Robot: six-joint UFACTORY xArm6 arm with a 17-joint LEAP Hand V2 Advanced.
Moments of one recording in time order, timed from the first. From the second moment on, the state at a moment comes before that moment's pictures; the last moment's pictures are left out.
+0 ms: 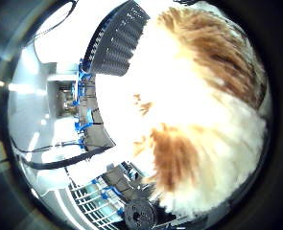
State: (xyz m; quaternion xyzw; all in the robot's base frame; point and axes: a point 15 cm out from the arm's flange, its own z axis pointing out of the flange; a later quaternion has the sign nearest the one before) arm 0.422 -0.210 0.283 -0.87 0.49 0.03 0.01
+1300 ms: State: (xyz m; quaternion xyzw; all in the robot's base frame) arm 0.540 0.131 0.427 -0.90 0.41 -0.06 0.14
